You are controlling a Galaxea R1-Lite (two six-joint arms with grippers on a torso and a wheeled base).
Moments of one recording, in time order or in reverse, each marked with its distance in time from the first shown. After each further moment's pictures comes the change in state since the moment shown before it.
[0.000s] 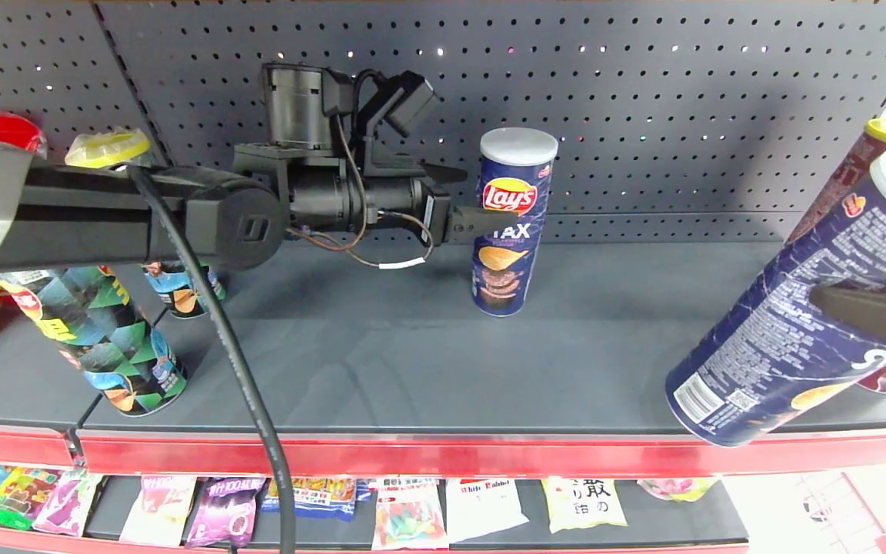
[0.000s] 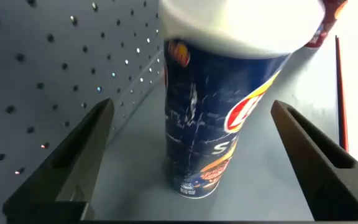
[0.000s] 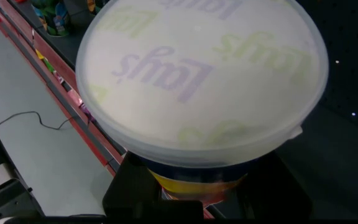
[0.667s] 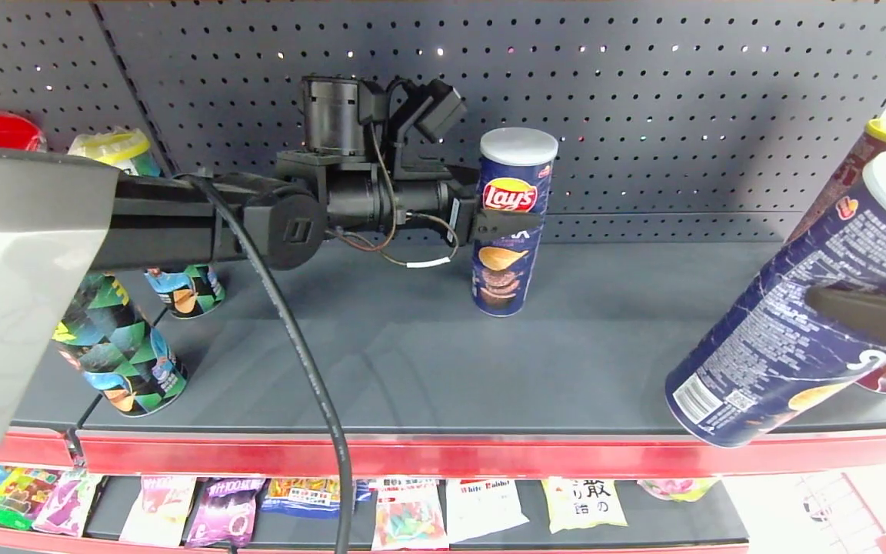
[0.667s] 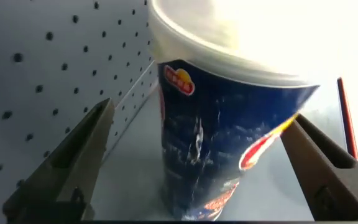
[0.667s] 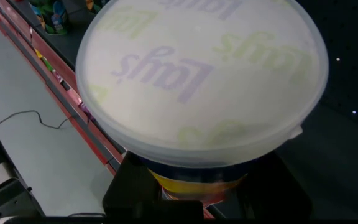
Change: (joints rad) left arm -0.027 0.104 -0.131 0.004 -0.029 -0.001; right arm -0.002 0.004 0.002 0.000 -0.009 0.000
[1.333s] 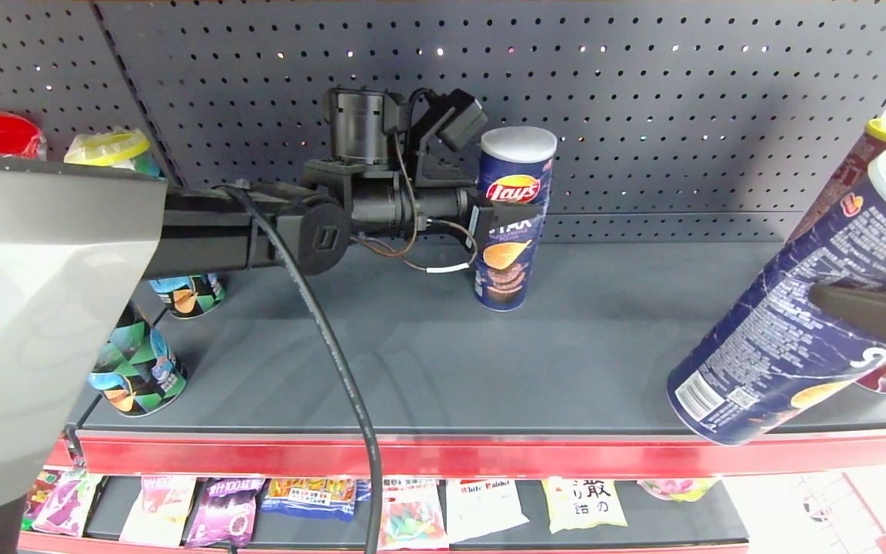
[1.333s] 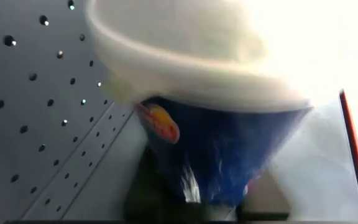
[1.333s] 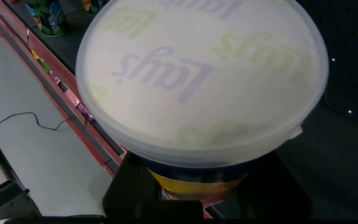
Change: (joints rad) left arm -0.026 0.054 -0.059 -0.004 0.000 -0.003; right arm 0.000 -0.004 -0.001 0.000 -0.004 0.000
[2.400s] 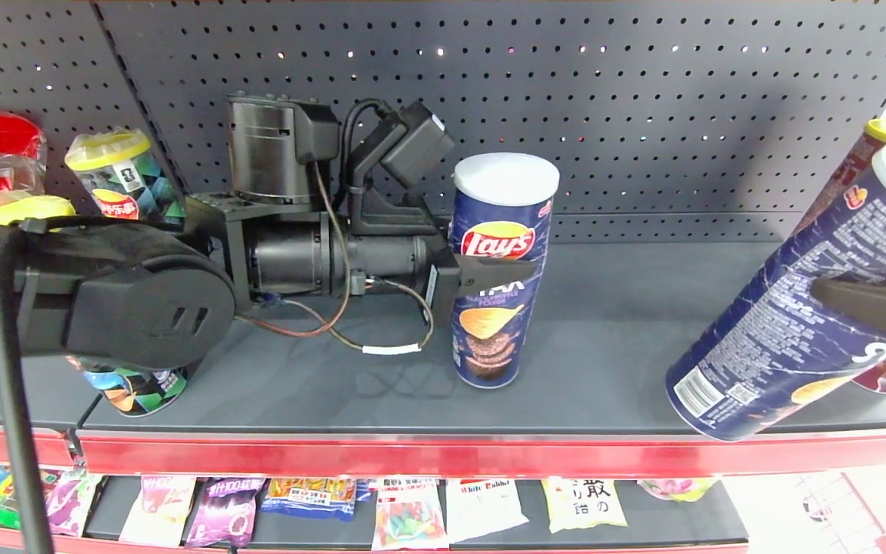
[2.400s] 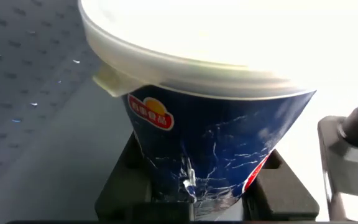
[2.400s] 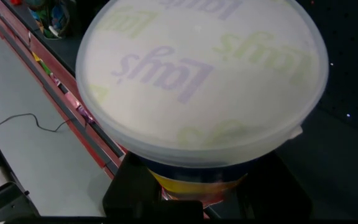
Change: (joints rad) left arm -0.070 -0.371 0.584 -0.170 -0.014 -0.003; right arm 0.003 0.003 -0.011 0.000 0.002 -0.001
